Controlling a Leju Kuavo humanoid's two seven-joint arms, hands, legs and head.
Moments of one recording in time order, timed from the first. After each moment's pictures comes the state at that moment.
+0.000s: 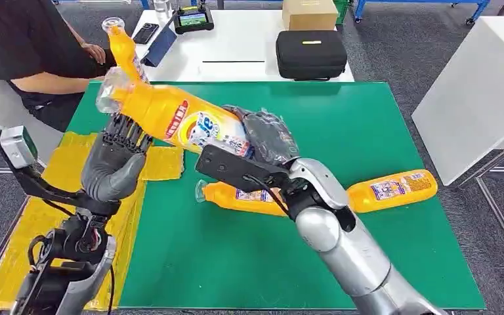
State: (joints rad) left arm -0.23 0.15 -0.37 -1.87 0.77 0.02 -0.05; right arm -0.58 0.05 0.67 -1.57 0.61 0.01 0.35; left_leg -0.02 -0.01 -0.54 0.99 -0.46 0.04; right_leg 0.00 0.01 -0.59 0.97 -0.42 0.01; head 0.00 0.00
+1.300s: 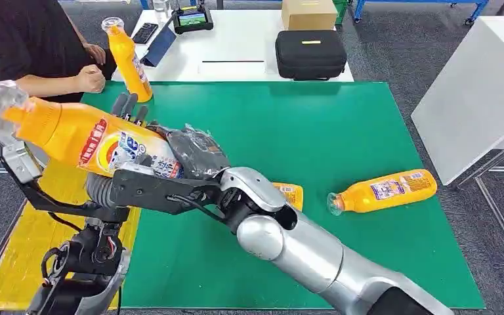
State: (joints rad) left arm -0.19 0.11 -0.45 -1.92 0.69 0.23 -0.13; right arm -0.73 0.17 1.03 -1.39 0.35 -0.04 0.42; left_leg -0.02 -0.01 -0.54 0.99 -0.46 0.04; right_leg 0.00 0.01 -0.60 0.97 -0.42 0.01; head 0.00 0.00
